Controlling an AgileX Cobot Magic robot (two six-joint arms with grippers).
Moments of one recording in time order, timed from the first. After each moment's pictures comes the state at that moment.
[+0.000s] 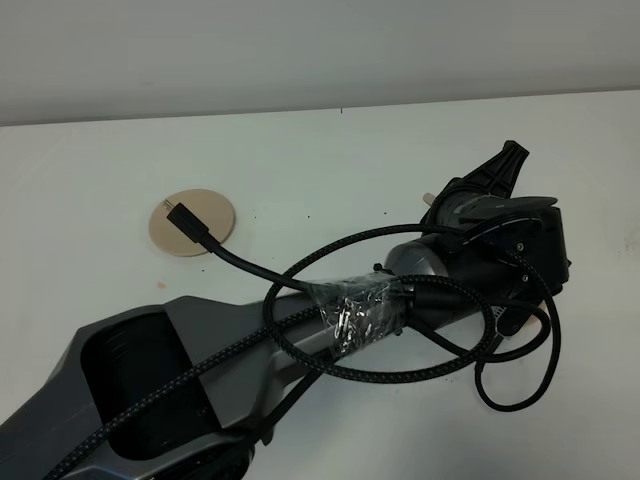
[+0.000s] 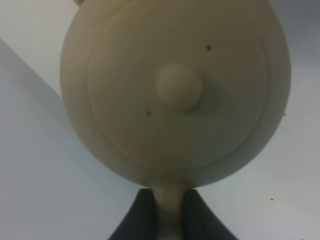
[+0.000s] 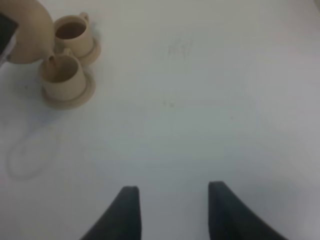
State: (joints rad) left arm -1.03 2.42 -2.04 0.91 0.96 0.85; right arm 0.07 0.06 -0.48 0.01 1.07 -0.07
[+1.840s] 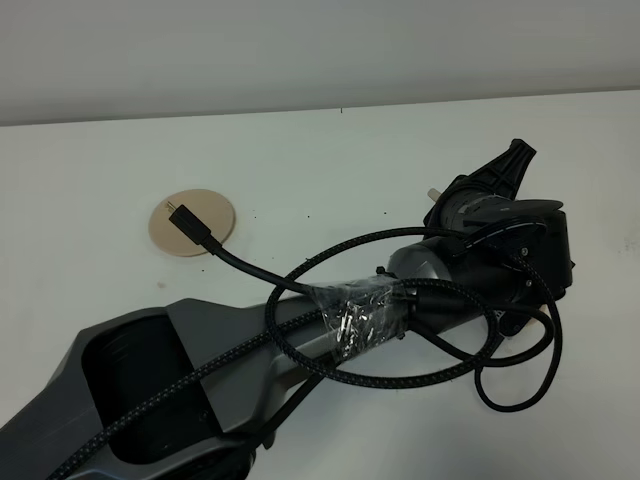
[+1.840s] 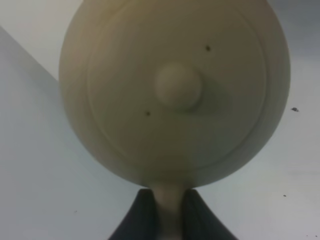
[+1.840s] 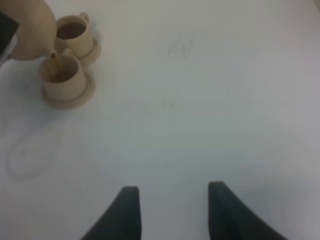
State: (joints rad) left arm -1.04 2.42 -2.04 0.93 0.95 0.86; right arm 0.07 0.06 -0.48 0.01 1.07 -0.07
